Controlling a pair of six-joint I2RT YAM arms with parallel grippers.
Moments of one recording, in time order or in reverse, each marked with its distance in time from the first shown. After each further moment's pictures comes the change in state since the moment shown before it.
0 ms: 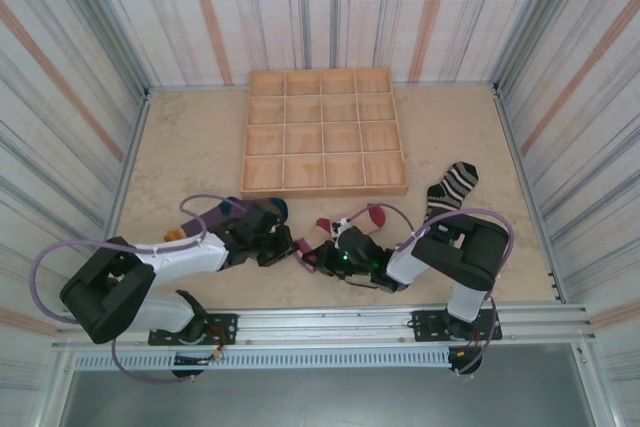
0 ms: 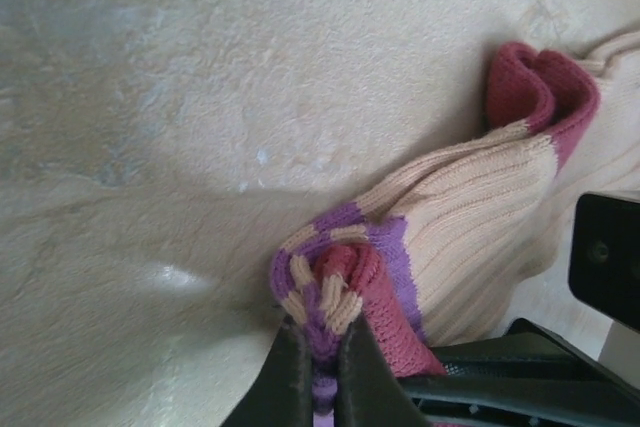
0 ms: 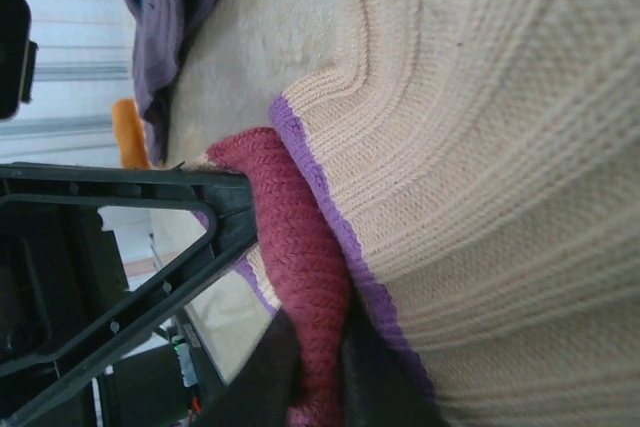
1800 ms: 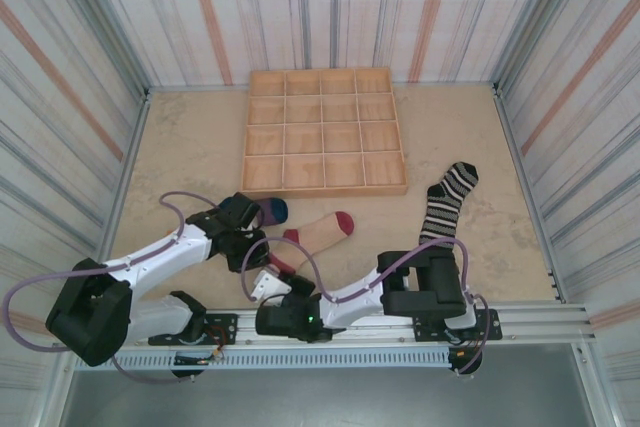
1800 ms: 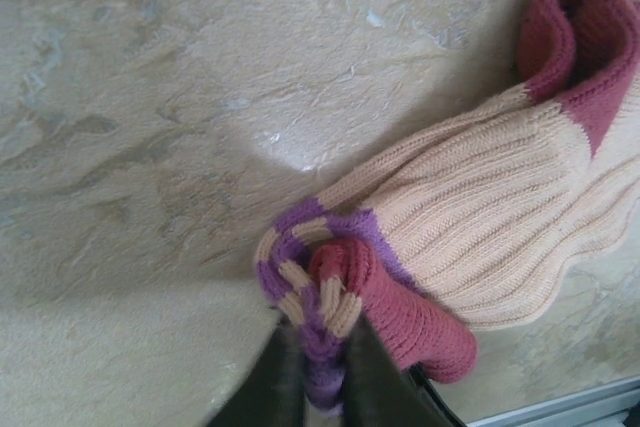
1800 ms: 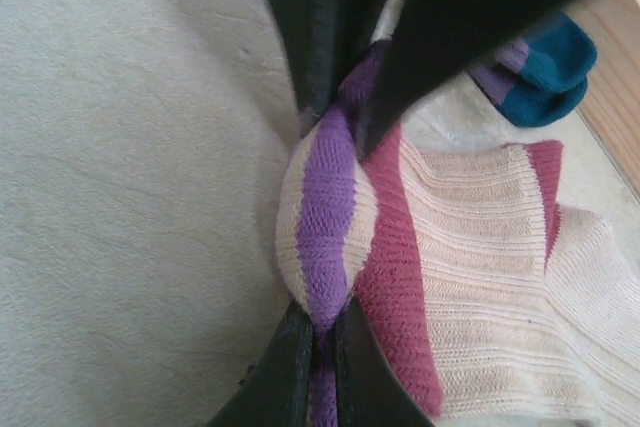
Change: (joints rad) left arm 0.163 -0.135 0.088 -0.552 0.085 0.207; right arm 0.543 0.217 0.583 -0.845 1.020 -1.121
